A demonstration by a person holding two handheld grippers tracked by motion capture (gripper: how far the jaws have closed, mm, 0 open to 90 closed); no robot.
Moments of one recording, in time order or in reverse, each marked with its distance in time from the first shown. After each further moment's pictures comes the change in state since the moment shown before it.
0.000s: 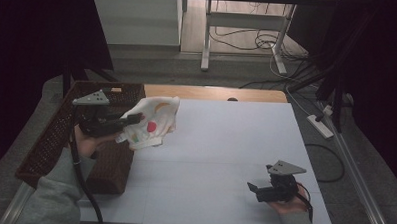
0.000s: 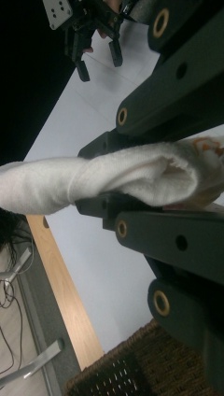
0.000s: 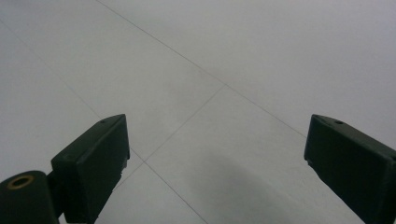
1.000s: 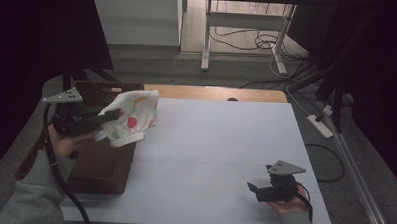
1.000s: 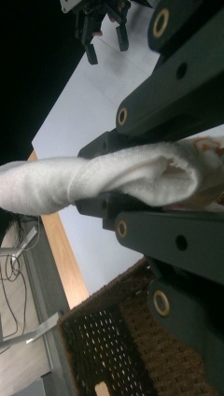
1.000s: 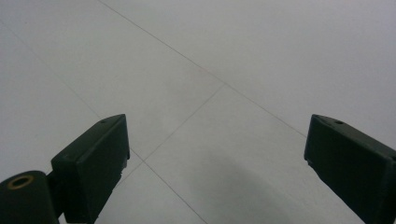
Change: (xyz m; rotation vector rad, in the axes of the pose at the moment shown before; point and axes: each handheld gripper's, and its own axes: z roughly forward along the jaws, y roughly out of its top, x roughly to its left) left arm 0.020 -0.010 -0.043 -0.036 0.077 -0.043; right arm 0.000 0.000 0.000 0.005 0.000 -0.002
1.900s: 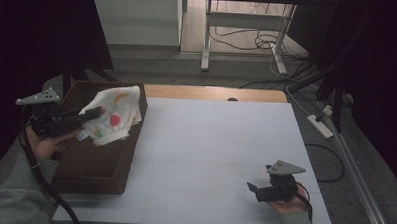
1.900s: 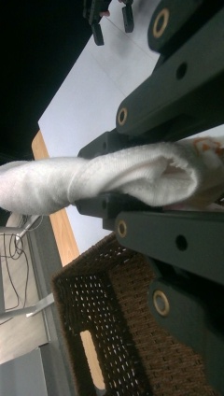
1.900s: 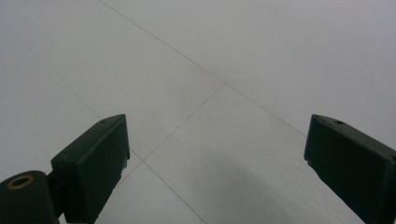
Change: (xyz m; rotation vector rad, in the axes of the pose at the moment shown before) left arm 0.022 -0.012 -0.030 -0.027 0.064 -0.042; right arm 0.000 0.000 0.002 0.003 -0.003 0.000
